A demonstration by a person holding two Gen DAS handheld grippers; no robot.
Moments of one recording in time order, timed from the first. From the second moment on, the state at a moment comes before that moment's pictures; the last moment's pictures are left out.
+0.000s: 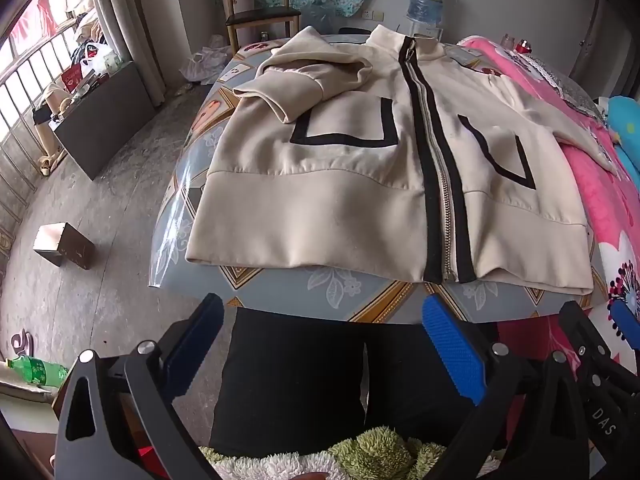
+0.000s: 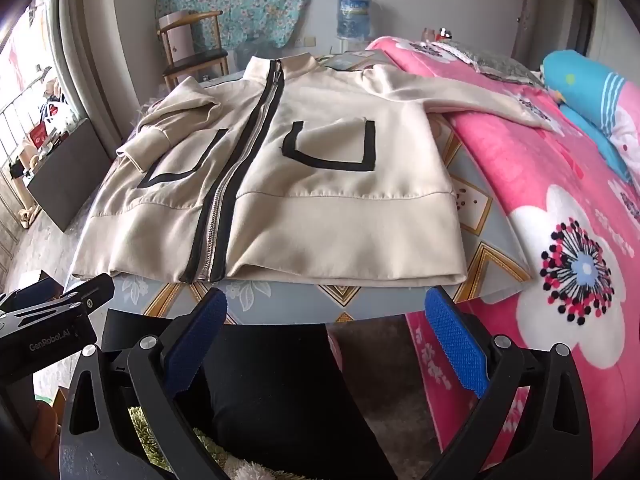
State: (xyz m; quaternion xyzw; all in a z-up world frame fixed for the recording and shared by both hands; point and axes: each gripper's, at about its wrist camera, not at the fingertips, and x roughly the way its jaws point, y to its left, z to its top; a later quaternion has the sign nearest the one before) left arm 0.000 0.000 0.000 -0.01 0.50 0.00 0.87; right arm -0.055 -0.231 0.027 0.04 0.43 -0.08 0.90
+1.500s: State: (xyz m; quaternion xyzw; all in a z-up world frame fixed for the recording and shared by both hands) left arm -0.003 0.006 0.001 -0.01 0.50 0.01 0.87; right arm -0.055 -0.230 0.027 0.03 0.42 -0.08 0.90
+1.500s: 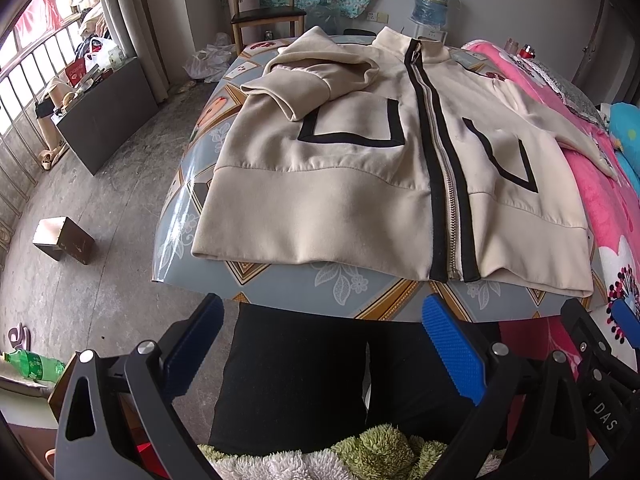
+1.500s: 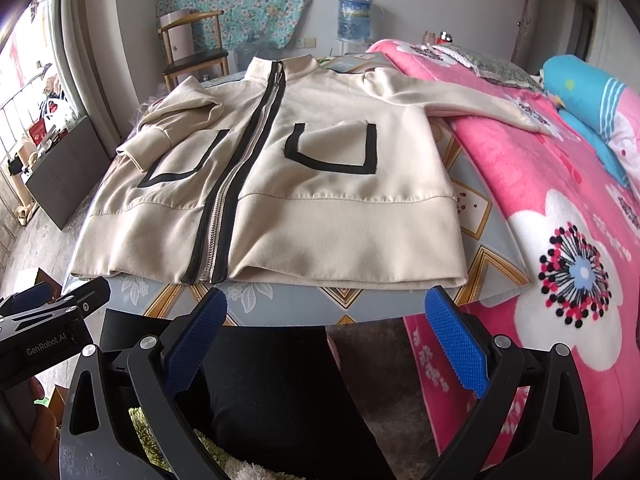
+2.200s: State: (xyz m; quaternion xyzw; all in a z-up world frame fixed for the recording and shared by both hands) left arm -0.002 0.007 -0.002 -0.02 0.50 0.01 0.86; right arm -0.055 -0.230 0.027 0.03 0.42 -0.08 0.90
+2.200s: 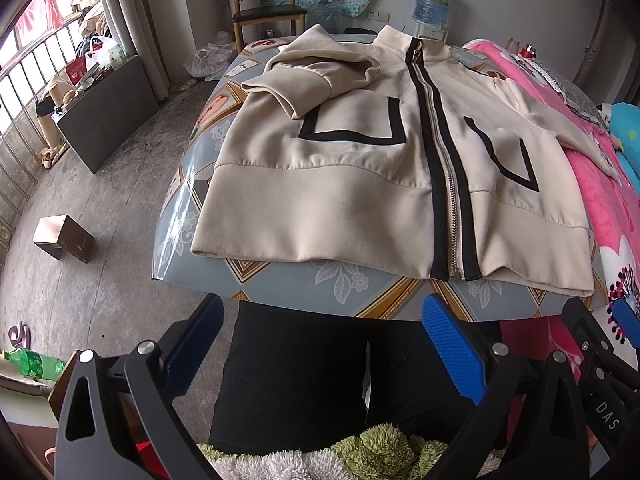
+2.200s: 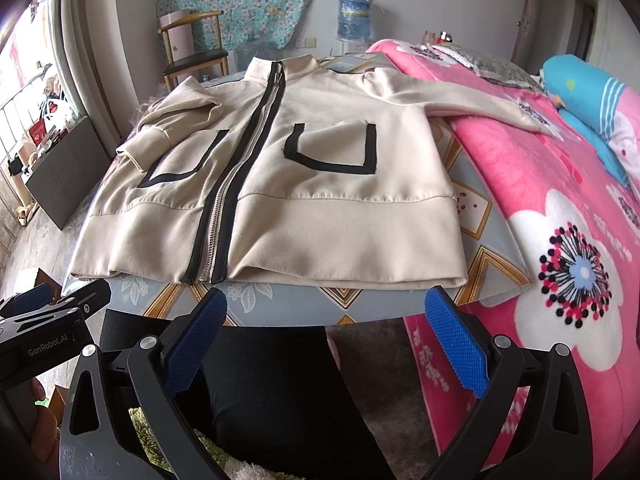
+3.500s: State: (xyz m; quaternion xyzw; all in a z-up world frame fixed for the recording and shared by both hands) left arm 0.006 0.013 -0.011 -0.02 0.51 0.01 0.86; right arm -0.051 -0.229 0.024 0.03 0.43 -0.09 0.90
